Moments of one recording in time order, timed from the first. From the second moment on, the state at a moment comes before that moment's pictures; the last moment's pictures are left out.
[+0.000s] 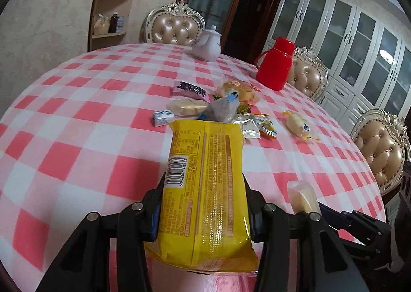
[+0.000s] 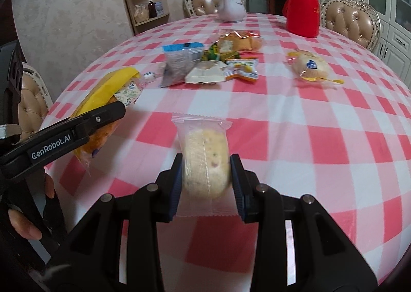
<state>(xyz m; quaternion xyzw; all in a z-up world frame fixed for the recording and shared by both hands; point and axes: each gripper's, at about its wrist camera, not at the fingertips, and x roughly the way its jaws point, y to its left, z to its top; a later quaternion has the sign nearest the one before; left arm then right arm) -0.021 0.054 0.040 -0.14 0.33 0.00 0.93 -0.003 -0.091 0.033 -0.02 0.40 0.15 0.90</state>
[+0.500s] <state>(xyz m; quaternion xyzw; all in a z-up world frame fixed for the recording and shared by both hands) -0.101 0.095 0.046 -0.12 0.34 0.05 0.93 -0.054 -0.041 0.050 0.01 0.37 0.21 0.91</state>
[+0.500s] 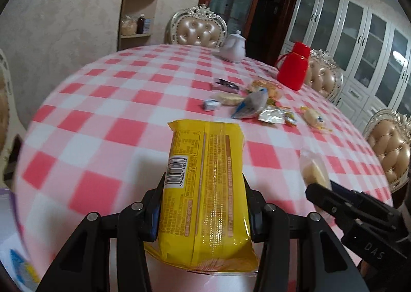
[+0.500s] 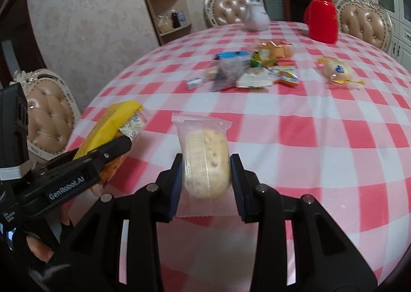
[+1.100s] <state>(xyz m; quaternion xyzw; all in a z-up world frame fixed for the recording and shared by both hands) -0.205 0.164 0.045 -0.09 0.34 0.11 0.93 -0.115 0.047 0.043 -0.04 0.37 0.28 0.88</state>
